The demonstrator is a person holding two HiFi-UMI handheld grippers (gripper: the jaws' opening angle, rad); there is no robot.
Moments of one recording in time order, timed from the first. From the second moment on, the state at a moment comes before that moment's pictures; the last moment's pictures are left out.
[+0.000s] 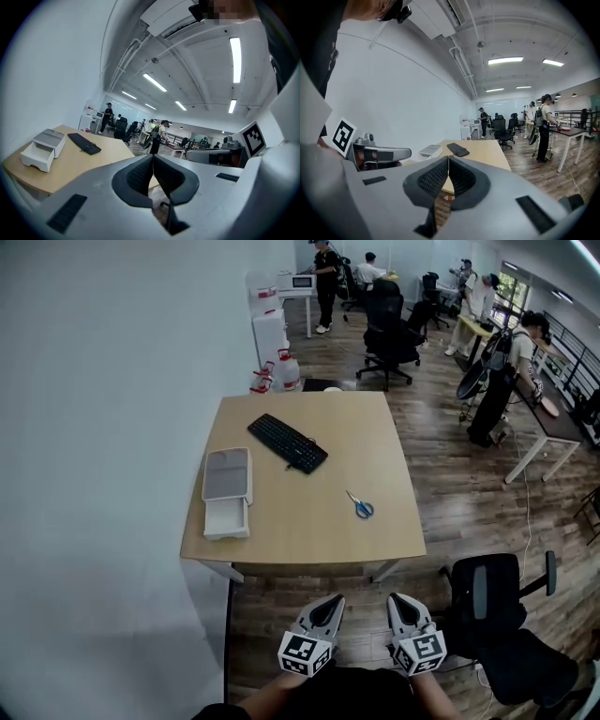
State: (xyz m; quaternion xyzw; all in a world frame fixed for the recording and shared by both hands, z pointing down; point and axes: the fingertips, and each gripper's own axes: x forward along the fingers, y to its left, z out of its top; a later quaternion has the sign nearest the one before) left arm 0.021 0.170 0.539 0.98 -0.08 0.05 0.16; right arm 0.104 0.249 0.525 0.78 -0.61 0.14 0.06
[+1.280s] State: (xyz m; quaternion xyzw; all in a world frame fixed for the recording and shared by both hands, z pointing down) left arm 0.163 -0.016 0.559 0.97 -0.17 0.09 0.14; right arm 0.295 0.079 0.639 0.75 -0.61 0.25 0.09
